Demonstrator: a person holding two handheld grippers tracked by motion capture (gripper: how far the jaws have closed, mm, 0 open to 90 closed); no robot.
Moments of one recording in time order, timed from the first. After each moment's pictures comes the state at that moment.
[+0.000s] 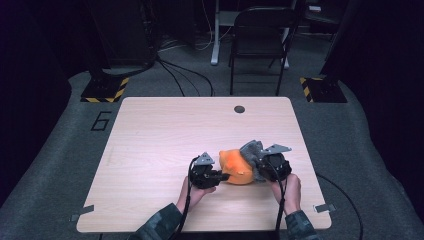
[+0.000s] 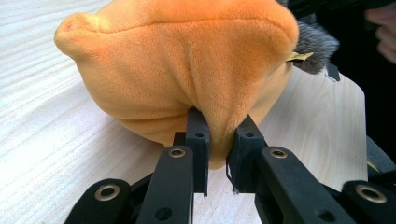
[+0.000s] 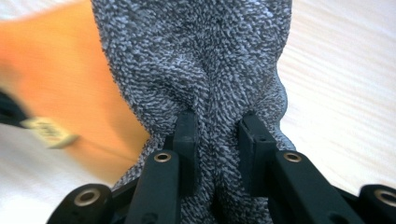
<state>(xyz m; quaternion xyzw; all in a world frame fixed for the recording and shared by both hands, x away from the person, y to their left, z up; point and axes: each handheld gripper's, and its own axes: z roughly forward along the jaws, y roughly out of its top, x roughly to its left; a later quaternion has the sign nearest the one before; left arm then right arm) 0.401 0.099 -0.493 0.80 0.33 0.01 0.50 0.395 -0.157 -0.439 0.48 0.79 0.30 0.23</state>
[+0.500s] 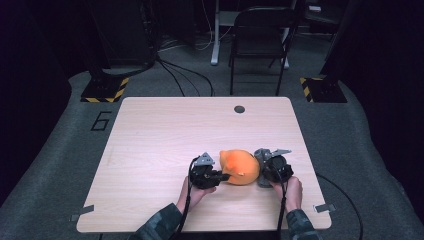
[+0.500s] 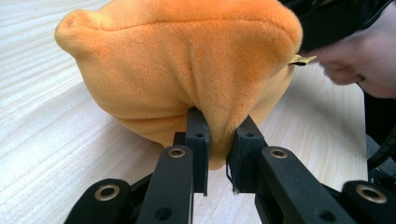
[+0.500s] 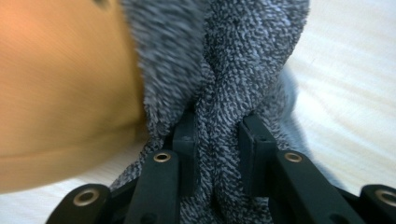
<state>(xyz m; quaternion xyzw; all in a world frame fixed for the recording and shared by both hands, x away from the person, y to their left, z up) 0.401 0.099 -0.493 0.80 0.32 0.01 0.50 0.419 -0.177 -0.496 0.52 0.80 0.24 0.20</state>
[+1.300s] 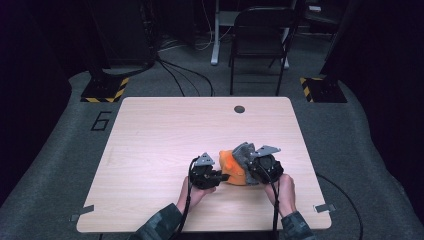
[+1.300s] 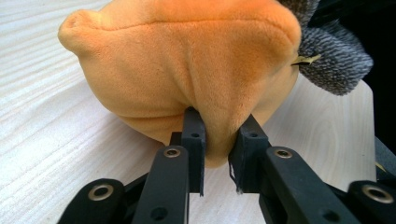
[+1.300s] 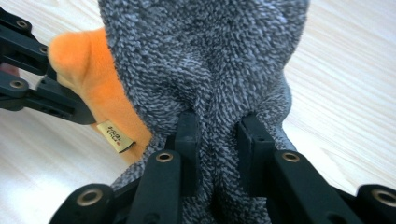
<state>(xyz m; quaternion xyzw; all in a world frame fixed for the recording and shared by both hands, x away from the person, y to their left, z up) 0.402 0.099 -0.496 0.80 0.33 0.02 0.50 0.386 -0.128 -0.428 0.43 0.83 0.29 0.22</state>
